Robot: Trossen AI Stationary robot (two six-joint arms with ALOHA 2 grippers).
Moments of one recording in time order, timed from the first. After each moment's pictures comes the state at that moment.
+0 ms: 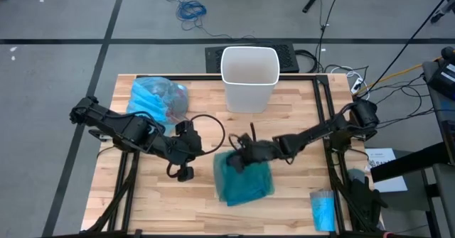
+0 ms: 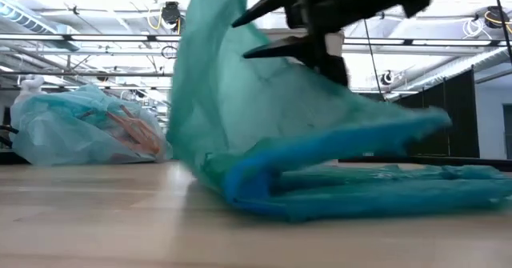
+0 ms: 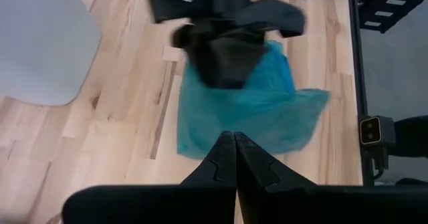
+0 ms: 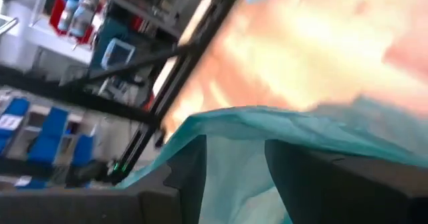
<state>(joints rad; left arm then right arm) -0.42 1.44 1.62 -1.08 -0.31 -0.46 0.24 1.69 0.94 0.35 0.16 1.11</state>
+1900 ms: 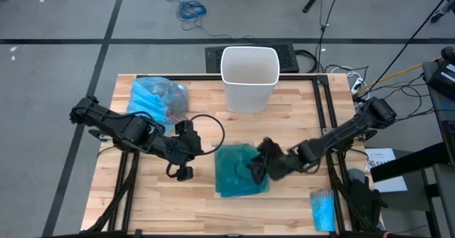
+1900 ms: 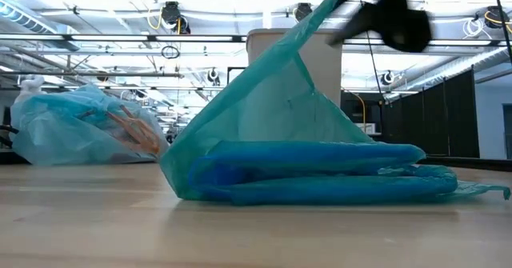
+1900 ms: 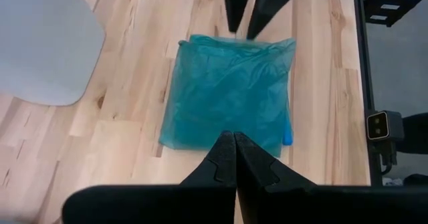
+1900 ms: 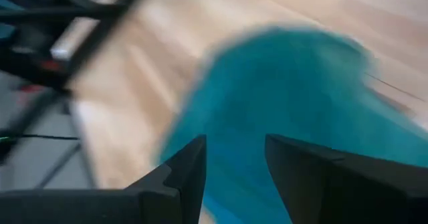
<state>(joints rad) -0.42 1.44 1.62 -1.09 -0.32 -0.44 0.48 1.48 1.02 -0.35 0.47 1.19</state>
